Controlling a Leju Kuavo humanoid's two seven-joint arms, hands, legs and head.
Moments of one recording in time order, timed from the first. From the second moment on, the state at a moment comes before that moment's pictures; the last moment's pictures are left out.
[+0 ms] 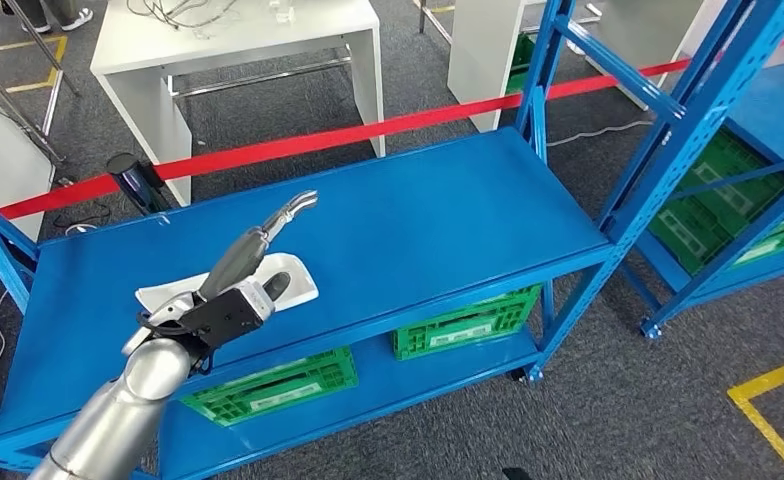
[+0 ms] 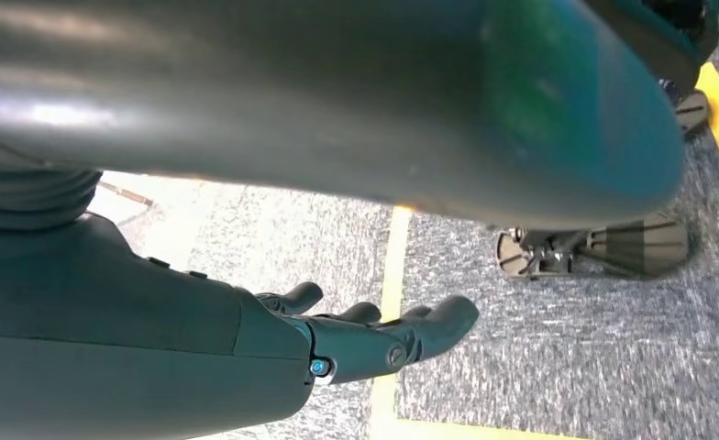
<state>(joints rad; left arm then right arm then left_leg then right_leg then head) -0.58 0.03 -0.53 -1.17 -0.37 -0.16 -0.41 -0.04 0.05 -0.43 -0.18 0.29 0.23 0.12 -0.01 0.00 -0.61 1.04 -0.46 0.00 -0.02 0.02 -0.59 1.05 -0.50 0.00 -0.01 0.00</state>
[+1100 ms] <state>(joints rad) -0.69 0.04 -0.51 -0.67 -0.62 0.09 -0.39 -0.04 0.05 -0.44 -0.18 0.33 0.23 0.12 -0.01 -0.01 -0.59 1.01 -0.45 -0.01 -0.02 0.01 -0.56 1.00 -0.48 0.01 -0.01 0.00</state>
